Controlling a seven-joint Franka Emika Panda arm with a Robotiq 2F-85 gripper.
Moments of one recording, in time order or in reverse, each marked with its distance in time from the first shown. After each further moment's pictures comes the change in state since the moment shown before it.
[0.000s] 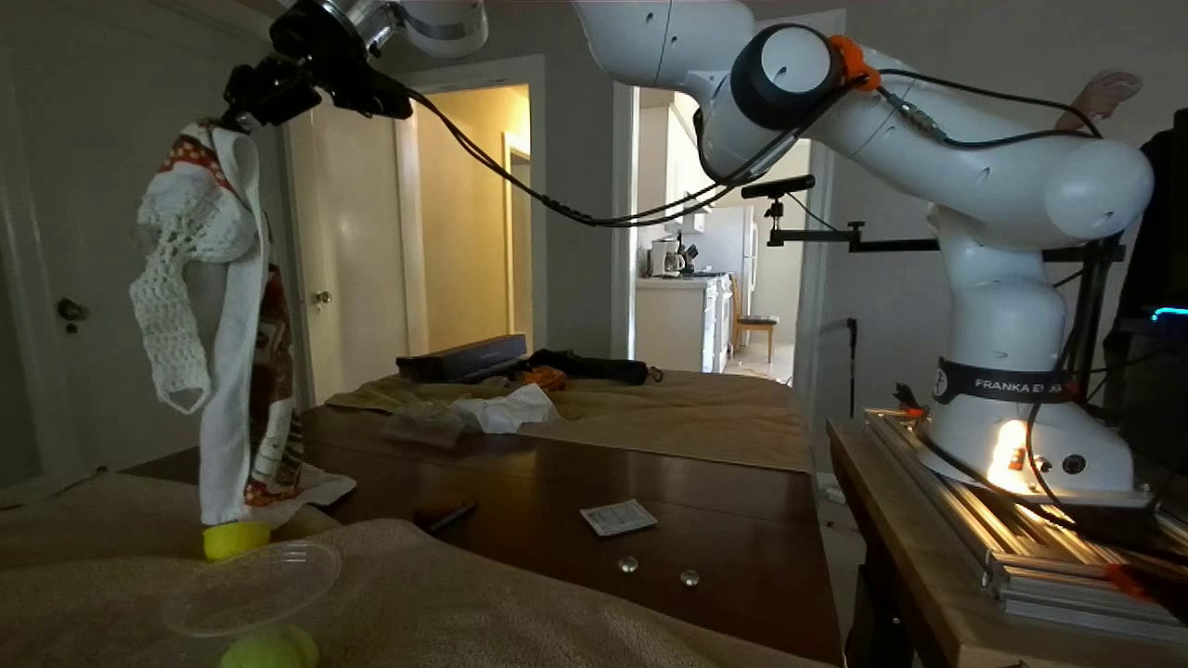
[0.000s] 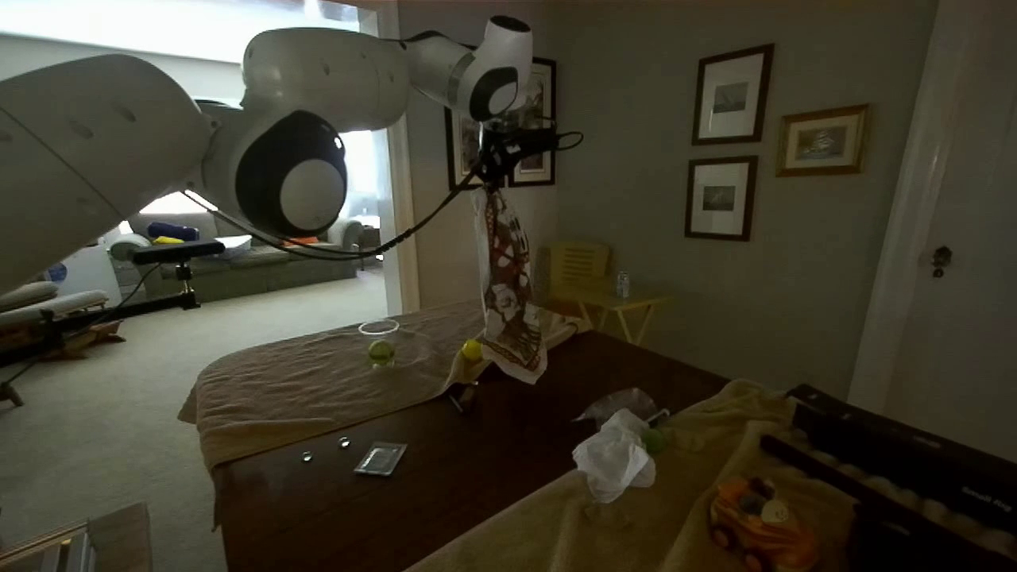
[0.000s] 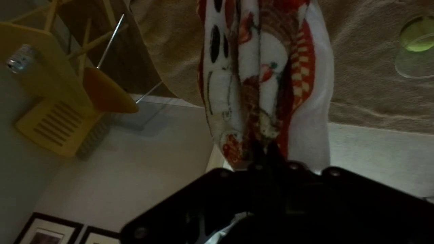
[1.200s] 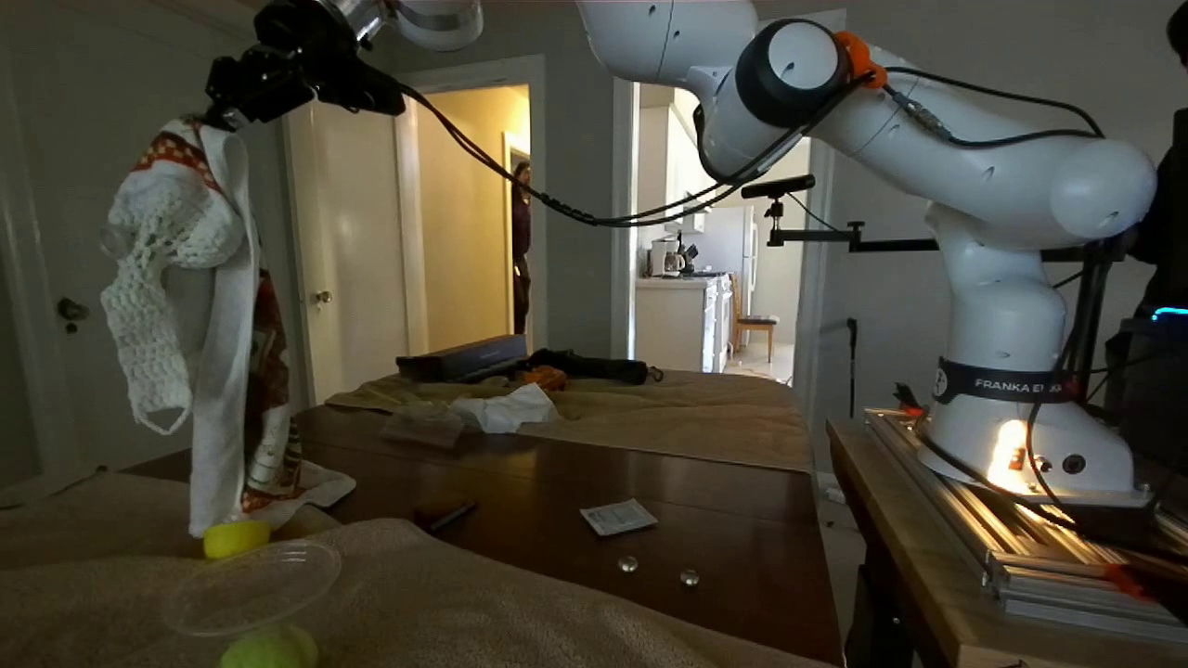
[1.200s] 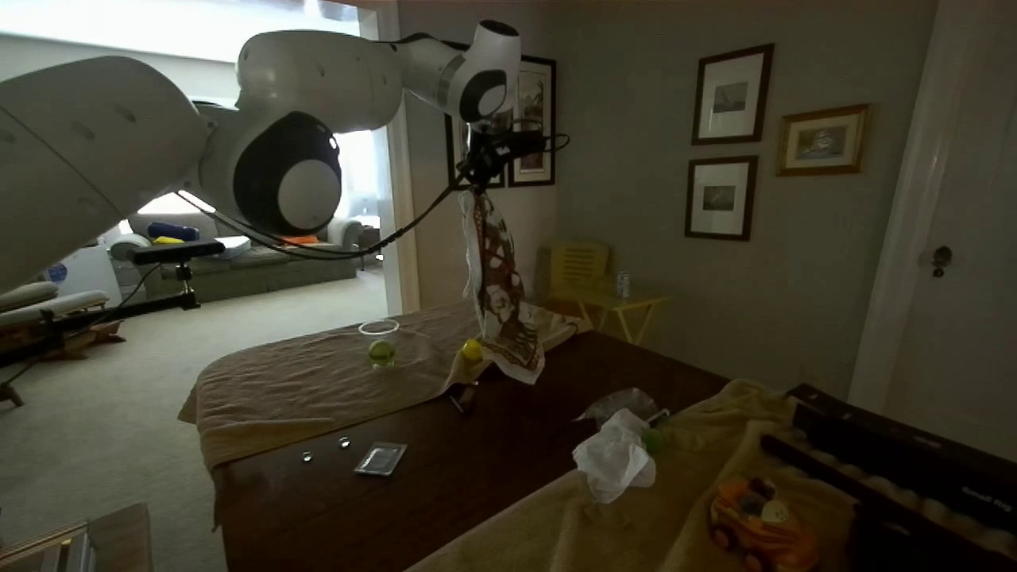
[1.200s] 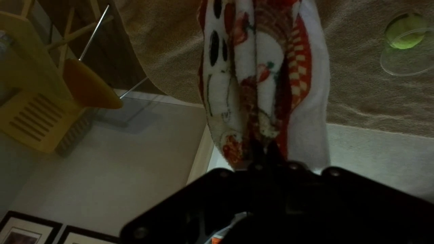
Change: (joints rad) arm 0.031 0.001 -0.004 -0.001 0.003 -0.021 -0.013
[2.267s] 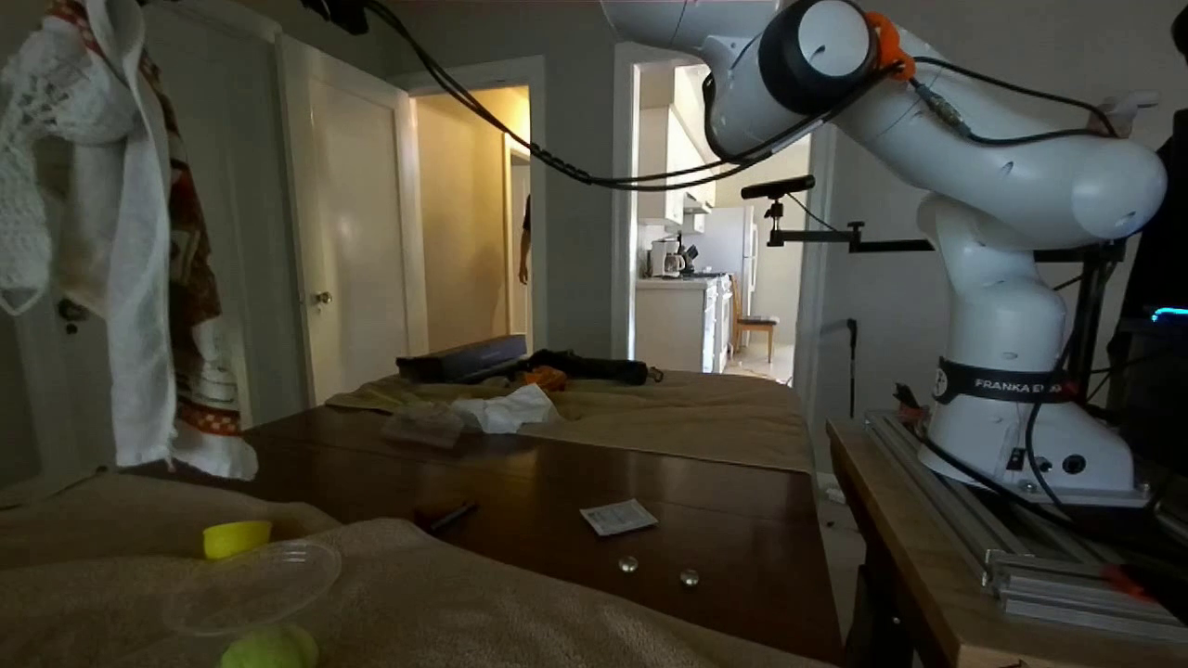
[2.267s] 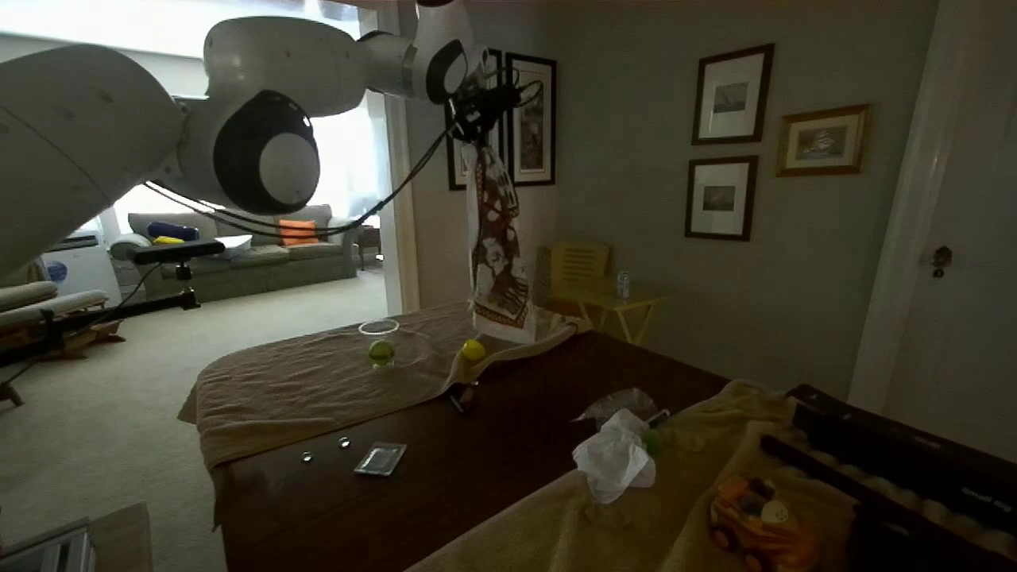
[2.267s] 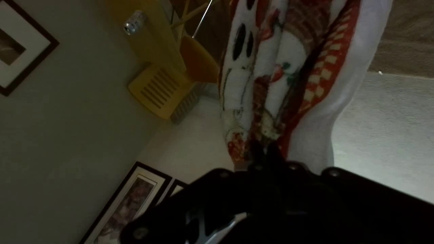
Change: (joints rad) arm 0.140 -0.053 -0.125 0.003 -0.111 0.363 0.249
